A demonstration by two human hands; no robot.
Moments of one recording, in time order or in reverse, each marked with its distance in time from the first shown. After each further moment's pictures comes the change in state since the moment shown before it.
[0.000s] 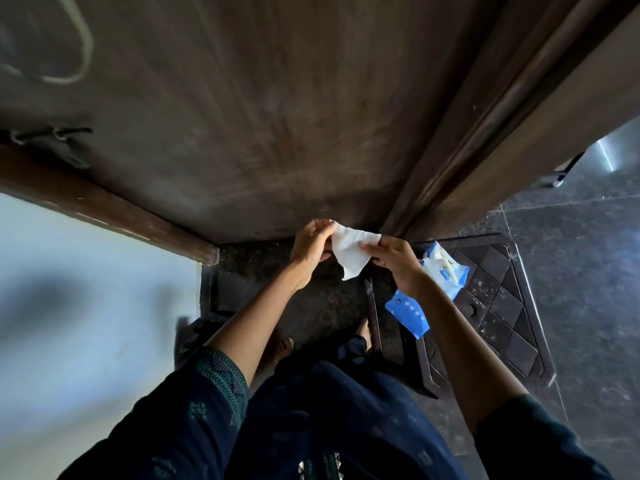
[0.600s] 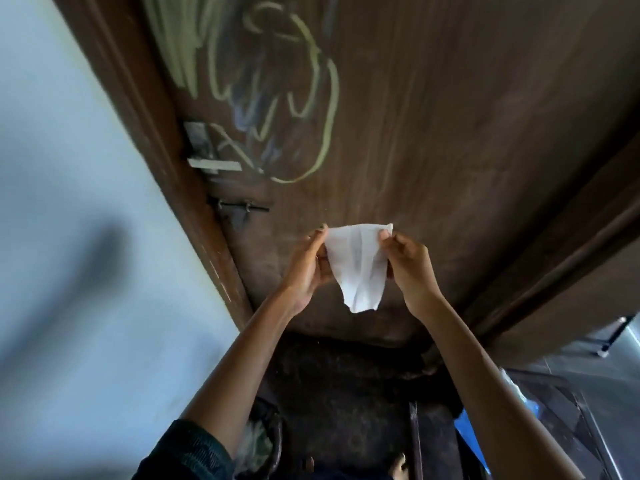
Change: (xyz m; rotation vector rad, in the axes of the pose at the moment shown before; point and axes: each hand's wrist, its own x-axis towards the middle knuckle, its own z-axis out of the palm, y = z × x) left_hand -0.119 0.077 -0.216 -0.418 -0.067 0.490; right_hand -0.100 -0.162 0.217 -0.213 0.036 -0.642
